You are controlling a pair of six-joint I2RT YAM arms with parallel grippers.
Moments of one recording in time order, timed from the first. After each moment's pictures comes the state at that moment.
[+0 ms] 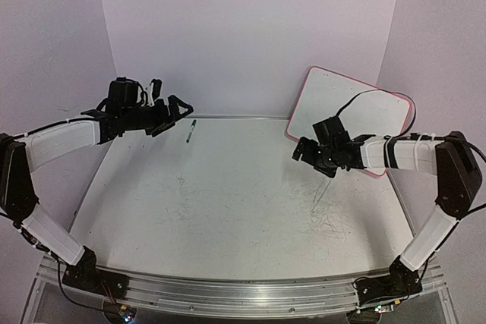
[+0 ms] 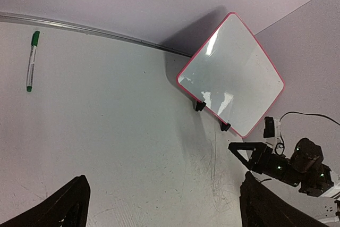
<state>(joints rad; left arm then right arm) -0.38 1.48 1.14 -0.06 0.42 -0.63 0.57 1.65 1.06 -0.20 0.21 0.81</state>
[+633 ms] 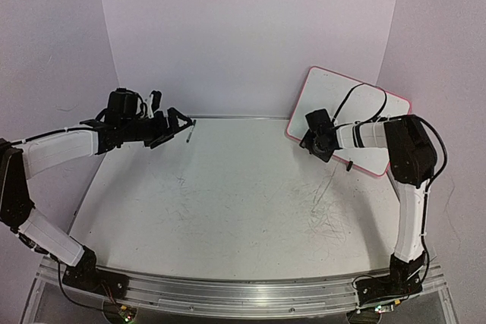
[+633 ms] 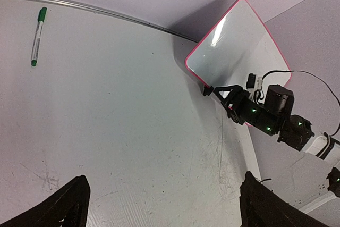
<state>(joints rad) -0.40 1.44 1.03 -0.05 0.41 -0.63 0.41 2.10 1.44 -0.19 0.40 0.85</state>
